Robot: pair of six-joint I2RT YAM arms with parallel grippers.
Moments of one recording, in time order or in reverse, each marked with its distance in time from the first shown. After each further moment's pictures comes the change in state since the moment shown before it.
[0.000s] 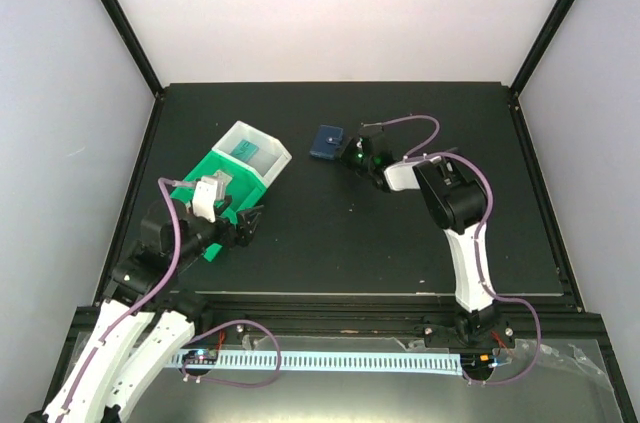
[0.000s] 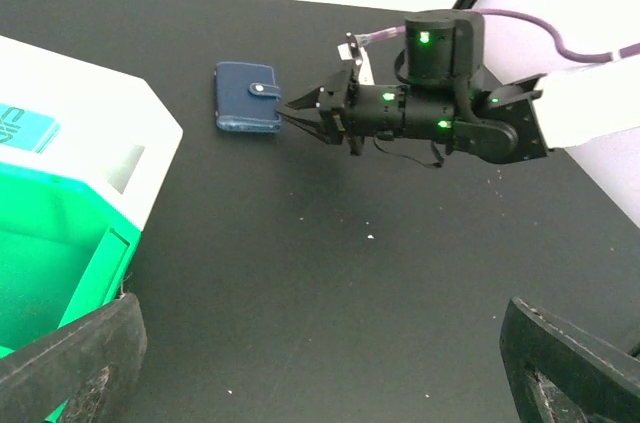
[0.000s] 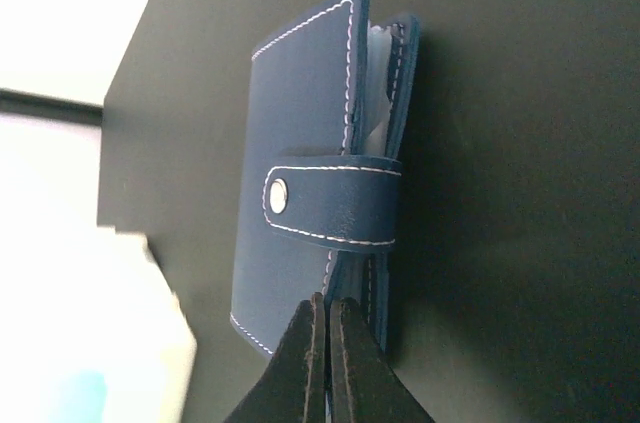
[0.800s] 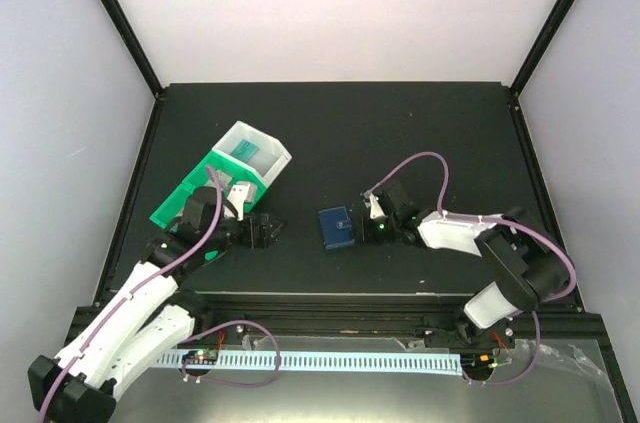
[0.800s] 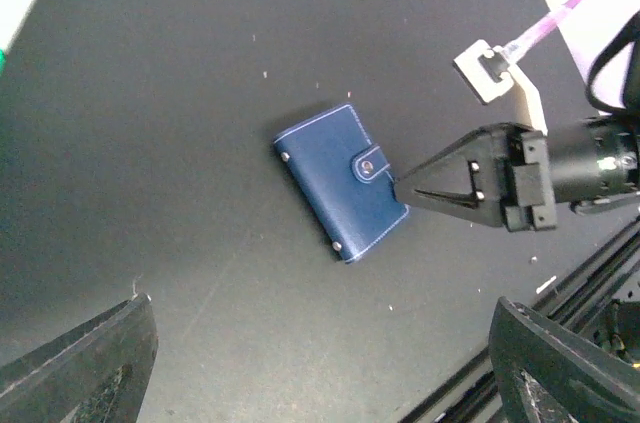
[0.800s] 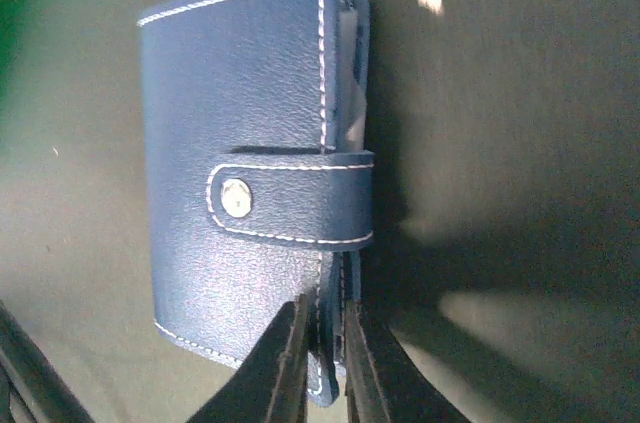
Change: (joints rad) left arm -0.062 0.242 -0.089 0.072 0.108 -0.138; right arm 0.152 -0.670 -0.640 -0.446 -0.155 -0.426
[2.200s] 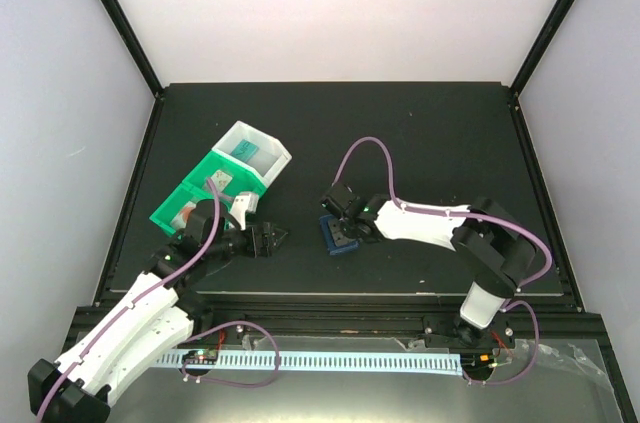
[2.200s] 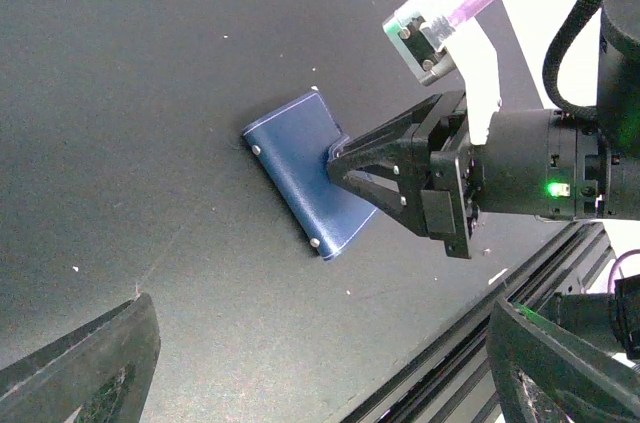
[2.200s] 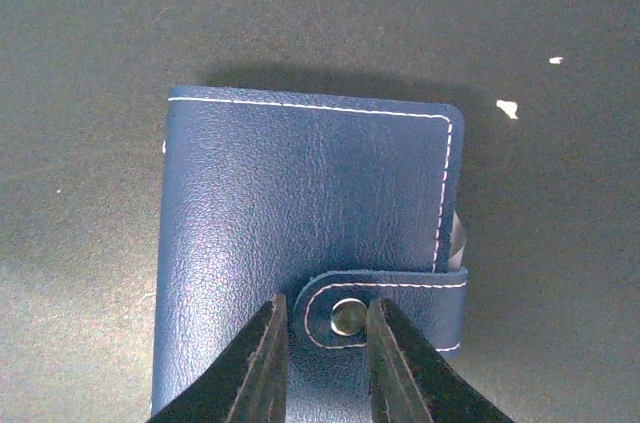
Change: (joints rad) left arm -0.058 -0.074 -0.143 0.113 0.044 -0.161; right arm 0.298 0.135 0.360 -0.472 0.508 -0.114
